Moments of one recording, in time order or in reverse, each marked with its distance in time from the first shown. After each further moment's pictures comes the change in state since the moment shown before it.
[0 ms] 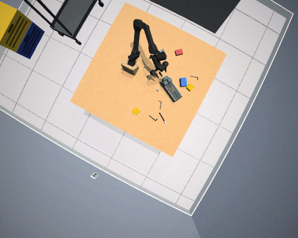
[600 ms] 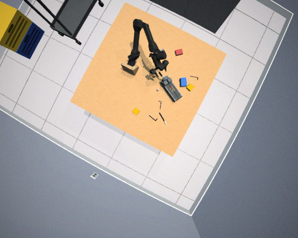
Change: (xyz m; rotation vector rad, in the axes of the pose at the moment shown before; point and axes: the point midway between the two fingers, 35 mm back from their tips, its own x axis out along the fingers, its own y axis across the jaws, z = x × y) arm -0.019 -0.003 0.017 0.007 0.010 -0.005
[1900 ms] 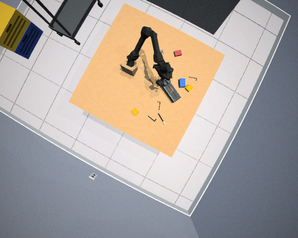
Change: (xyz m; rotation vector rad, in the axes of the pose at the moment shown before) arm 0.038 -0.002 0.113 -0.150 0.019 0.211
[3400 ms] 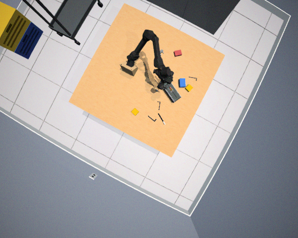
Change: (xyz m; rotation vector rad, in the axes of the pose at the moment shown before) arm 0.025 -0.015 0.011 -0.047 -0.012 0.056
